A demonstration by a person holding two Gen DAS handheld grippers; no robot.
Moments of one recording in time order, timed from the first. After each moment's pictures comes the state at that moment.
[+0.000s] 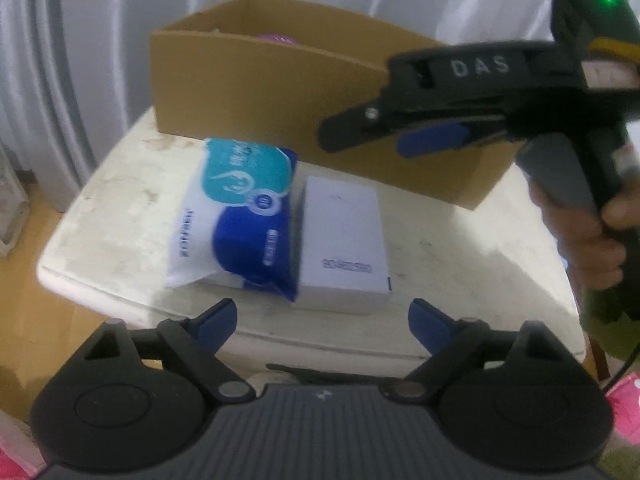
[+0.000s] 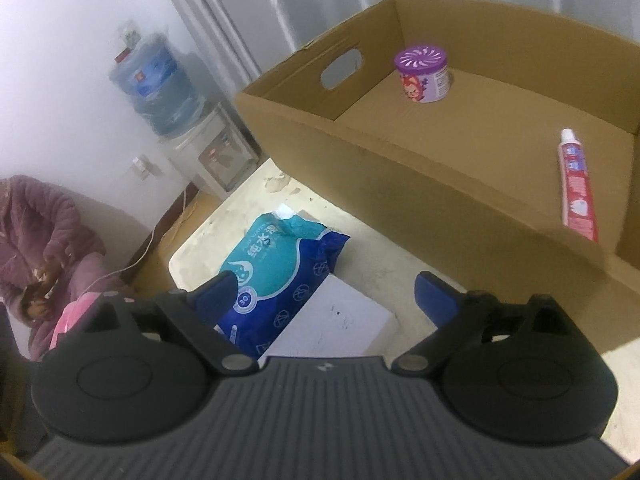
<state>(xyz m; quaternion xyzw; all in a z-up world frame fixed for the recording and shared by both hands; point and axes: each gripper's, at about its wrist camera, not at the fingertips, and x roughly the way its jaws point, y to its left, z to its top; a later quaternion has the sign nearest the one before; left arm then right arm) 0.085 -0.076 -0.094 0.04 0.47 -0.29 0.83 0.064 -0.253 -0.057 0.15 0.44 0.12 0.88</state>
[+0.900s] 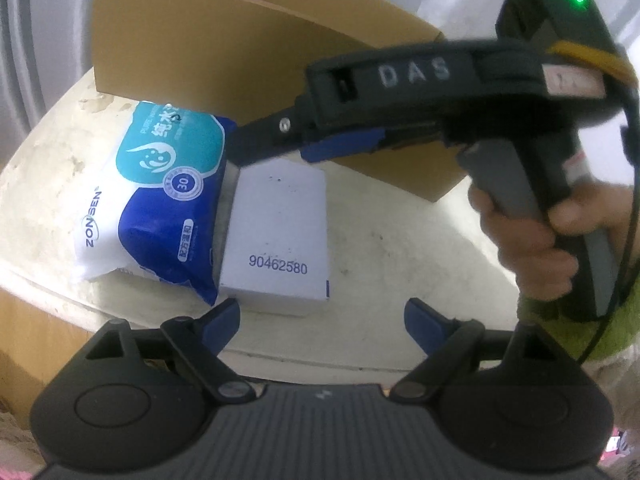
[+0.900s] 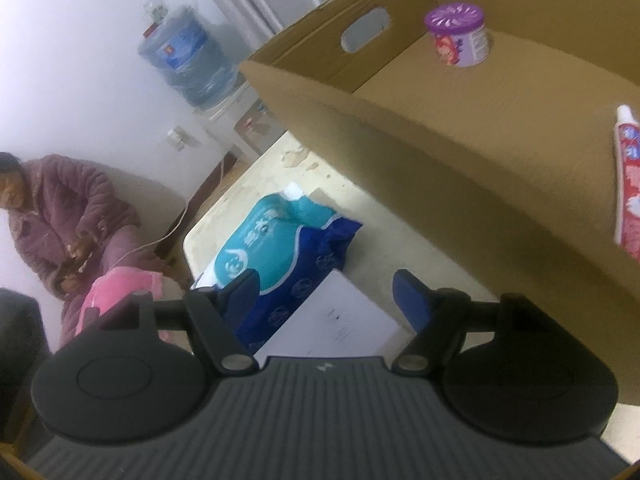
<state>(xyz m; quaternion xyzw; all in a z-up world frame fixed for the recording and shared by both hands) 0.099 -0.097 -0.112 -0.03 0.52 -0.32 0.79 0.089 -0.262 -0.088 0.18 0.48 0.20 0.84</state>
